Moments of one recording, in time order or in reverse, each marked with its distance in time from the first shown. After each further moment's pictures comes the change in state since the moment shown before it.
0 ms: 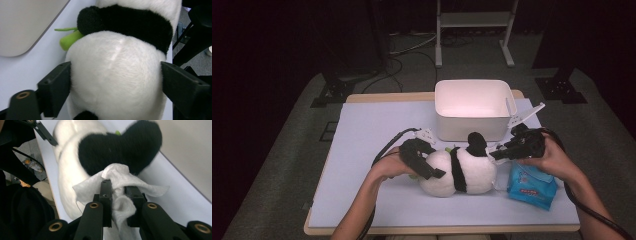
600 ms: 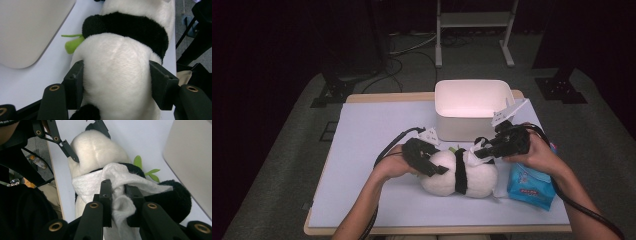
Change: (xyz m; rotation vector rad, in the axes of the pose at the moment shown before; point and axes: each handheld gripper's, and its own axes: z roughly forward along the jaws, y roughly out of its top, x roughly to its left) left arm -0.011 0.013 -0.008 0.006 0.067 0.071; right arm 0.024 0.035 0.015 0.001 0.028 -0.089
